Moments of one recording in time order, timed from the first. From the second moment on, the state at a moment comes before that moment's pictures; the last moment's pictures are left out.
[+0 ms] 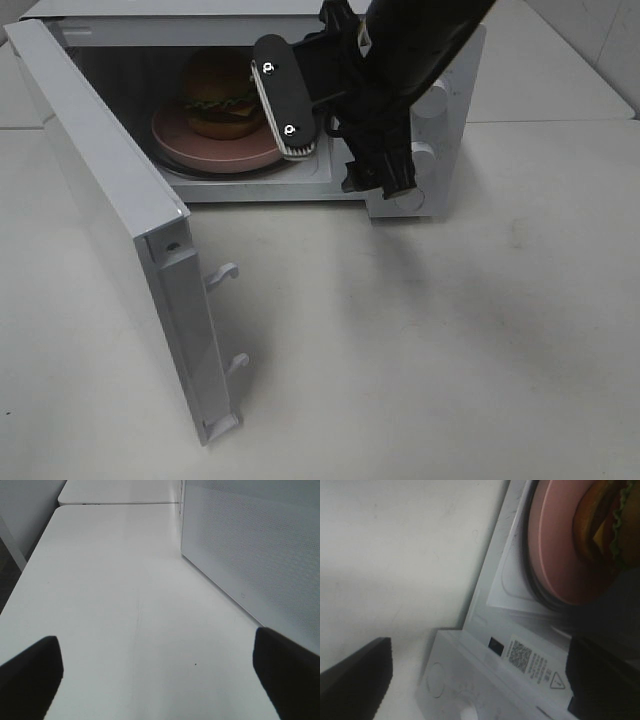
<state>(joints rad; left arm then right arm) 0.06 0.00 -0.50 -0.07 1.04 0.07 0.69 1.80 -1.40 -0.31 0.61 -1.07</state>
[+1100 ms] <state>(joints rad) 0.06 0.00 -0.50 -0.07 1.04 0.07 0.70 2.18 -1.75 -0.30 0.55 -1.02</state>
